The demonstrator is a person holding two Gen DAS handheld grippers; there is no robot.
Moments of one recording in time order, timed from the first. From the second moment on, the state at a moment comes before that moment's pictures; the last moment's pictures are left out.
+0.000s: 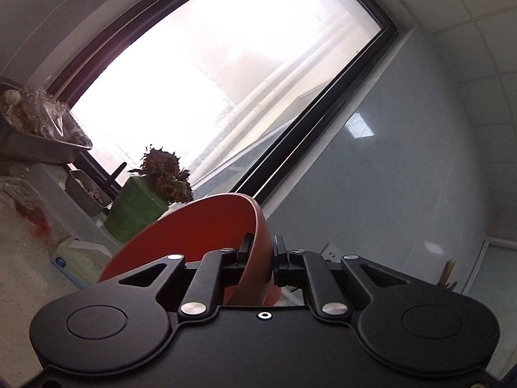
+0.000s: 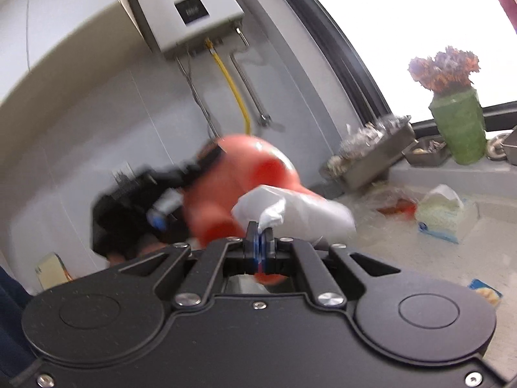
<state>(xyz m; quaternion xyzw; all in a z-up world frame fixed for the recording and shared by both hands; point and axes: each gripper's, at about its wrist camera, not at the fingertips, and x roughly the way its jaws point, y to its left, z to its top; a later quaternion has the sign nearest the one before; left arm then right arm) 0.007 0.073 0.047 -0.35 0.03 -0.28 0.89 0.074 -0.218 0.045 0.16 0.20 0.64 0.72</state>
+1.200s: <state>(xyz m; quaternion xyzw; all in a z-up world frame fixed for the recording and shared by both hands) 0.010 0.064 0.063 -0.38 0.02 -0.29 0.88 0.061 -0.177 0.019 0.03 0.23 0.61 0.76</state>
